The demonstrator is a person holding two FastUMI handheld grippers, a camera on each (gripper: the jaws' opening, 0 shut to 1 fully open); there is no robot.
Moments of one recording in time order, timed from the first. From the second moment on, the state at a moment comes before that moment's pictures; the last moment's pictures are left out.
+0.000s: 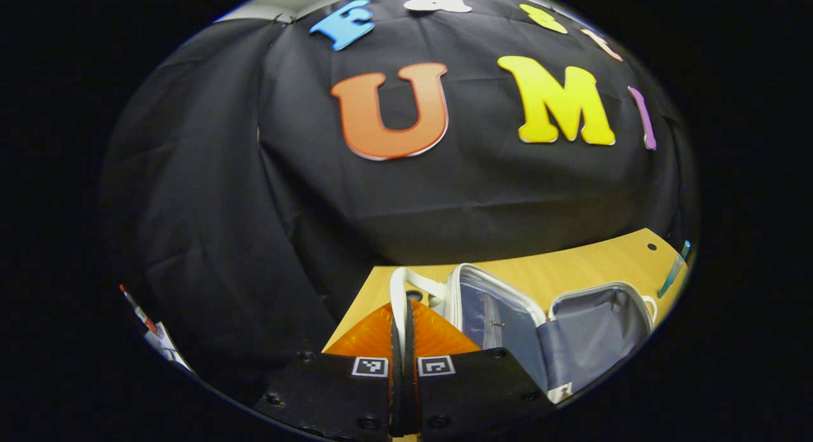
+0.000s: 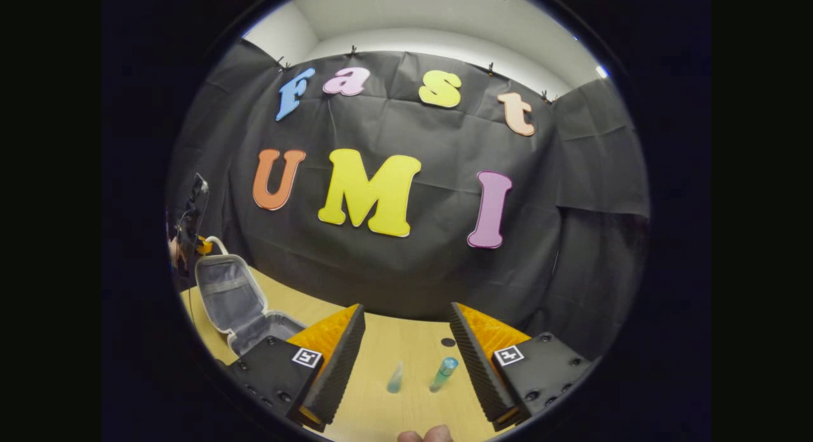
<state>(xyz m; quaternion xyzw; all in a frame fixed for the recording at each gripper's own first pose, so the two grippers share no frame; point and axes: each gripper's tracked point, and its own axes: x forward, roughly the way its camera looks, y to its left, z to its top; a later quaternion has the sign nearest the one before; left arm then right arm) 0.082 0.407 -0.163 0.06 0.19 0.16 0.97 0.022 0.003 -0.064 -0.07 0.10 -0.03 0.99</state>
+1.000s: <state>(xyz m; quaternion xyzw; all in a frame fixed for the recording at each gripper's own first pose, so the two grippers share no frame) 0.053 0.401 -0.206 -0.04 0.20 0.23 0.95 0.029 0.003 -0.056 -0.04 0.09 -0.01 0.99</state>
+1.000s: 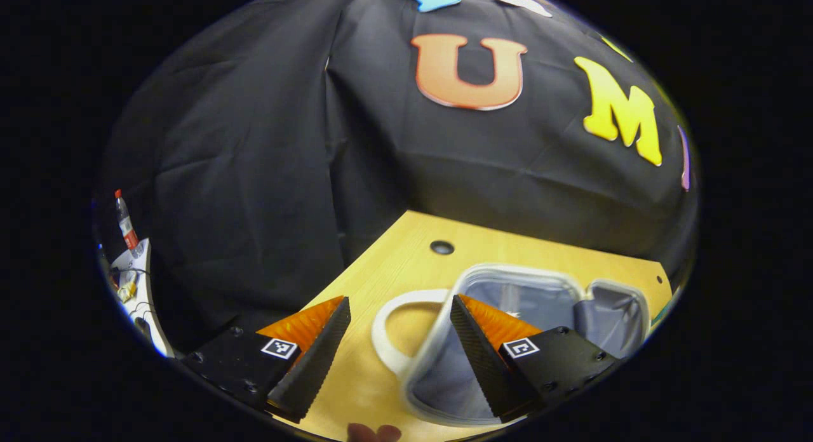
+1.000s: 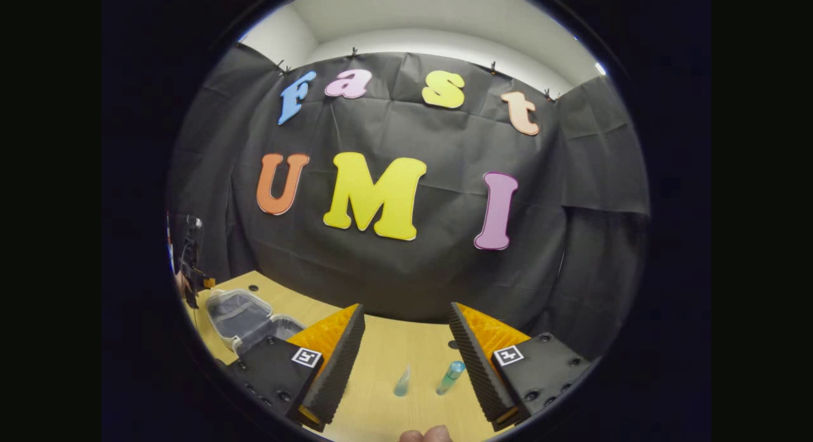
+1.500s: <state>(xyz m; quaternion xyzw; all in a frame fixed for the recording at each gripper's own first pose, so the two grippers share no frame) 0.060 0.084 -0.105 -0.02 0.11 0.08 0.99 0.009 -0.073 -0.091 0.00 0.11 -0.03 0.99</state>
